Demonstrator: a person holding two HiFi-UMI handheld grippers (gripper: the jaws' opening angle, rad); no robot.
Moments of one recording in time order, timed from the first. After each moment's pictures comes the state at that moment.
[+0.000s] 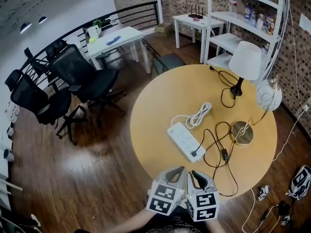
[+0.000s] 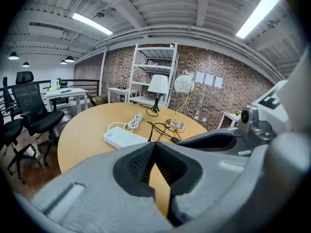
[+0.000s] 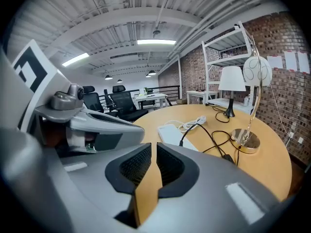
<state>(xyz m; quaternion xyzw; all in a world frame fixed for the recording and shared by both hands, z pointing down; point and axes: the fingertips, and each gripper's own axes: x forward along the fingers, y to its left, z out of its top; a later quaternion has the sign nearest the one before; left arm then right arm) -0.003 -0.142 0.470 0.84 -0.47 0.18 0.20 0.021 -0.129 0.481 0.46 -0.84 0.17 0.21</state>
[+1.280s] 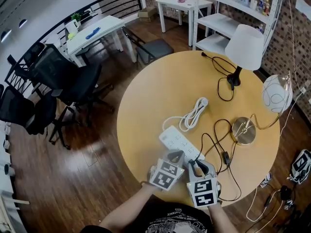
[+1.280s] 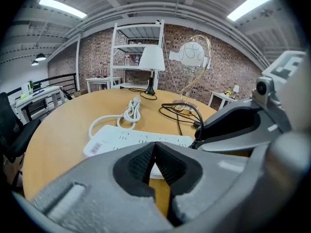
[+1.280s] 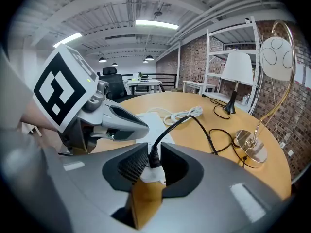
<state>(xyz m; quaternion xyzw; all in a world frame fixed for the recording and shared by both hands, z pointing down) 0.003 -0.277 0.568 0.87 -0.36 0.28 0.19 0.032 -0.234 0.552 0.48 -0.81 0.17 0.31</state>
